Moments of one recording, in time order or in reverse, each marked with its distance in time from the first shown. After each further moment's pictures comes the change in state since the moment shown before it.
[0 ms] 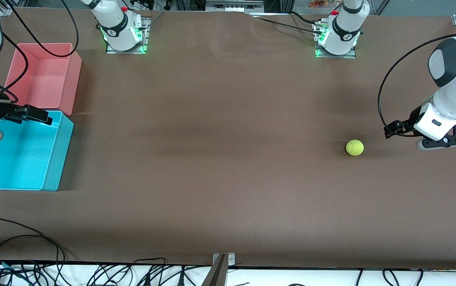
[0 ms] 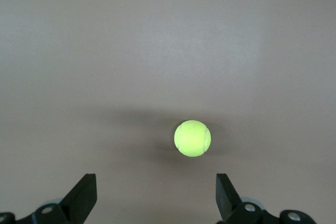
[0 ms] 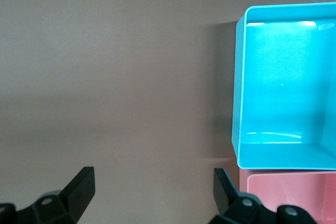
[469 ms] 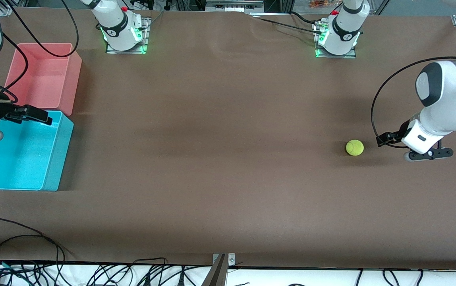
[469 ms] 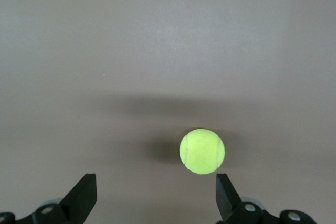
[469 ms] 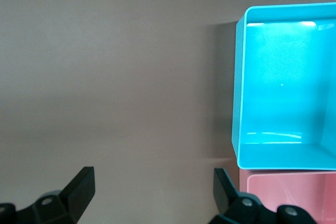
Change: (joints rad) left arm 0.015 0.125 0.000 -0.004 0.000 0.087 0.043; right arm 0.000 0.000 0.000 0.001 0.000 0.000 0.000
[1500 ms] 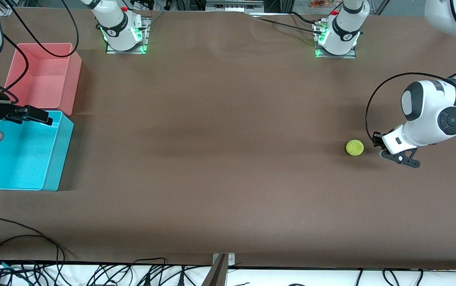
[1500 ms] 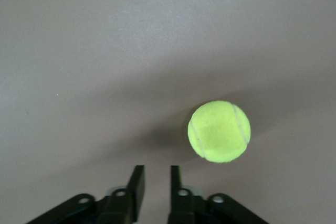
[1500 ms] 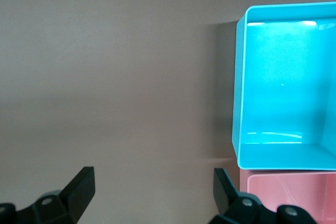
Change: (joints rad) left arm 0.023 0.118 0.000 -0.039 0.004 0.079 0.465; right arm 0.000 0.003 0.000 0.000 0.000 0.000 0.000
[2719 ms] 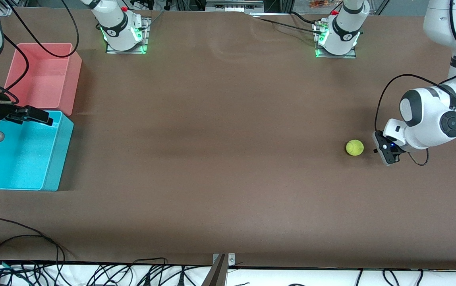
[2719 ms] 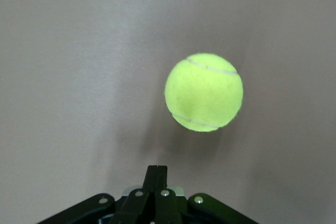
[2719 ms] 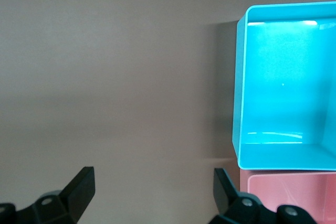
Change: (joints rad) left arm 0.047 0.083 -0.001 -0.024 -0.096 0.156 1.031; right arm 0.000 0.002 0.000 0.000 0.001 0.000 0.000
